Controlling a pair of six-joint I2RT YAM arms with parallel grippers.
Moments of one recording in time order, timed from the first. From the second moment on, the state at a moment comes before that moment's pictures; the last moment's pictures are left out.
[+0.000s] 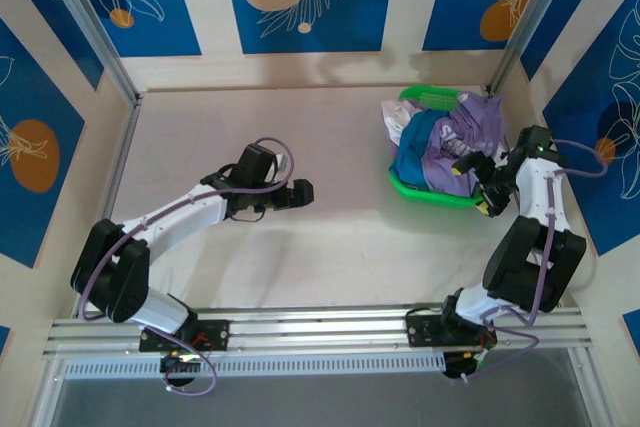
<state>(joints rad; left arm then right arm) -0.59 1.48 0.98 -0.40 0.26 -0.63 -0.44 1.49 1.17 -0.99 -0.43 0.47</state>
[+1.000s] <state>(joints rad) -0.59 1.52 1.04 -0.37 0.26 -0.64 -0.29 1.43 1.11 -0.94 -0.39 0.60</state>
